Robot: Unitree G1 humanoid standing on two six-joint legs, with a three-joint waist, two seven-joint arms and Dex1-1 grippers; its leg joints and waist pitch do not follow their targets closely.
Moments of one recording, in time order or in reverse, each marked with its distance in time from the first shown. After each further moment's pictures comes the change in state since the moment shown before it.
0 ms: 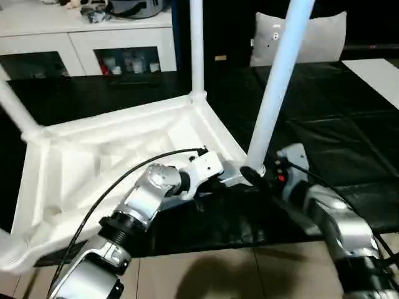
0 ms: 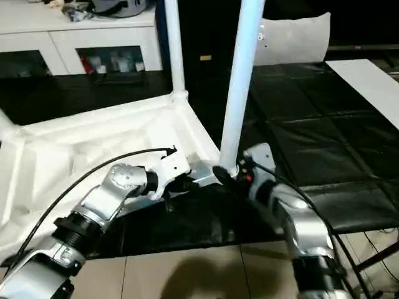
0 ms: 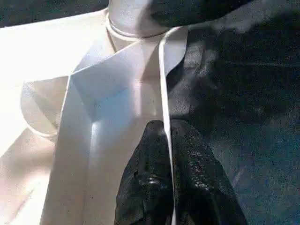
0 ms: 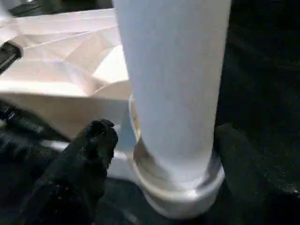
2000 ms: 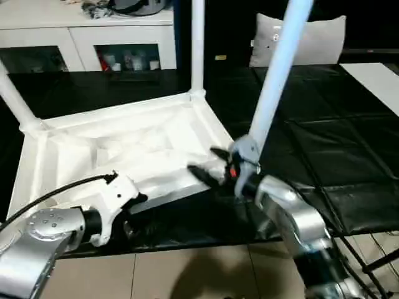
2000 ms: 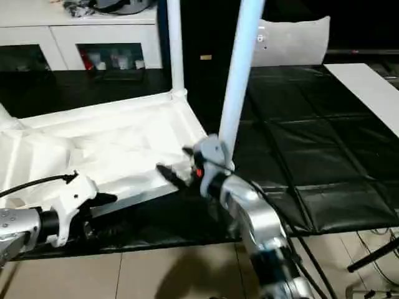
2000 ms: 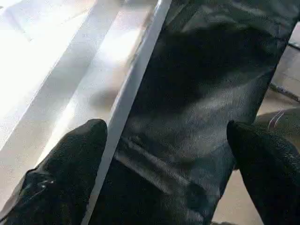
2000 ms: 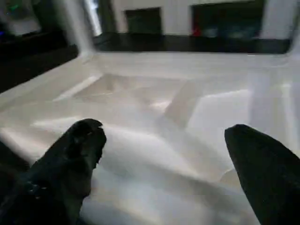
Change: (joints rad) left arm 0.620 0.485 0.310 -0.922 -0.336 0.505 -0.036; right arm -0.147 0.229 0.160 0.029 0.020 -0.052 -0.151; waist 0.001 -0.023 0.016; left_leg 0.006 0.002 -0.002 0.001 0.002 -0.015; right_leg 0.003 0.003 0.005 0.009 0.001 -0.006
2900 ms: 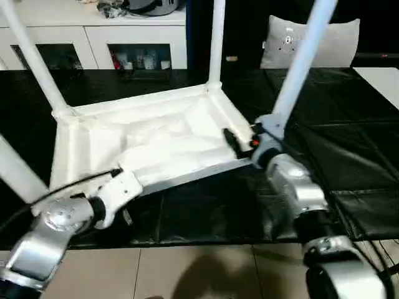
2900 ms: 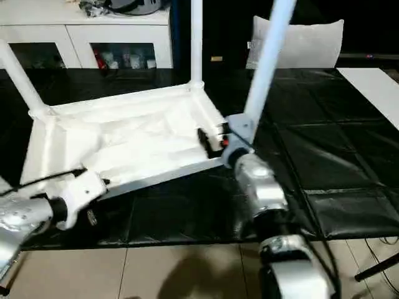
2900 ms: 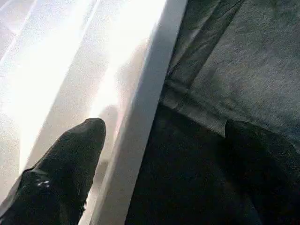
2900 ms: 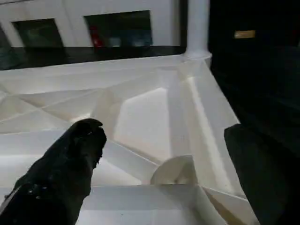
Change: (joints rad) left arm -0.114 -0.004 -0.138 0.270 0.209 -0.321 0.155; right arm -0.237 -0.051 -0.165 0.464 -0.034 -0.225 -0.220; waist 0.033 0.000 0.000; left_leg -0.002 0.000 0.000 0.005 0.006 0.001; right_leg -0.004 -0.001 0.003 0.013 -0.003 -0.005
